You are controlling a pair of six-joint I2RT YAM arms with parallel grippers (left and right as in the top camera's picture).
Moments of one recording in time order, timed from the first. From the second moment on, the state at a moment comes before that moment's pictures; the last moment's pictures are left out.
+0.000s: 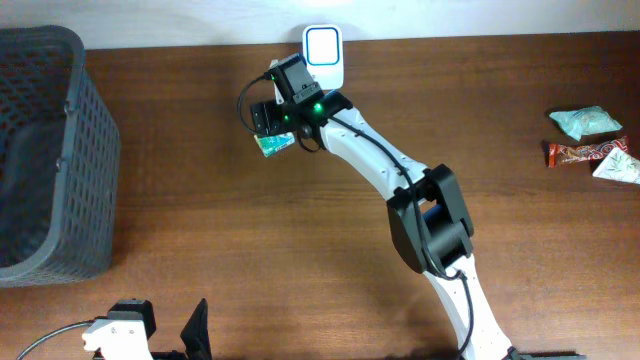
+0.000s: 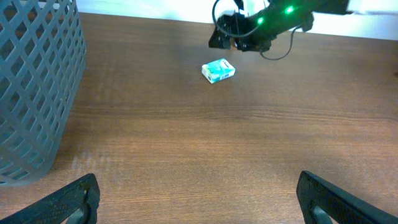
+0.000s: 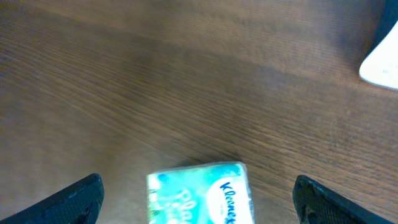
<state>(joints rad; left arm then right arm) -0.17 0.17 0.94 -1.24 -0.03 -0.18 0.58 2.44 2.10 -0.52 -0.08 0.31</state>
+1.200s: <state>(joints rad) -0.17 0.17 0.94 -1.24 -0.03 -0.18 0.57 2.39 2.14 -0.54 -0.26 0.22</state>
